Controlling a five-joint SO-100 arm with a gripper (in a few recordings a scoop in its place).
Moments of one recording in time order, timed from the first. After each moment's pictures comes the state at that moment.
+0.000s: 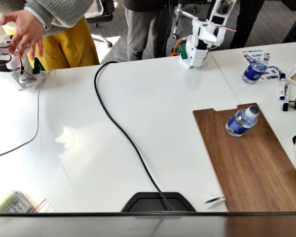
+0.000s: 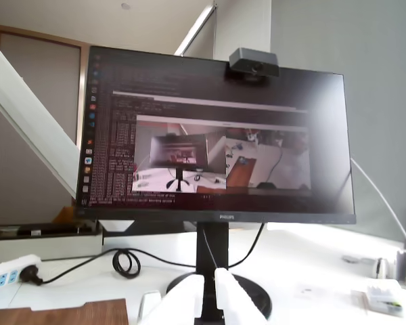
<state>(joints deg) 16.3 187.5 171.7 -7.9 -96.5</state>
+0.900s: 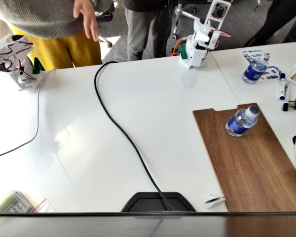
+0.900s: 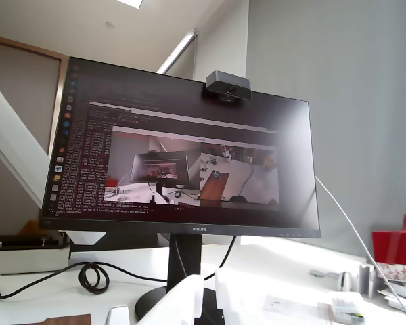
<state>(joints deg) 20.5 187.4 177.2 -17.6 -98.6</state>
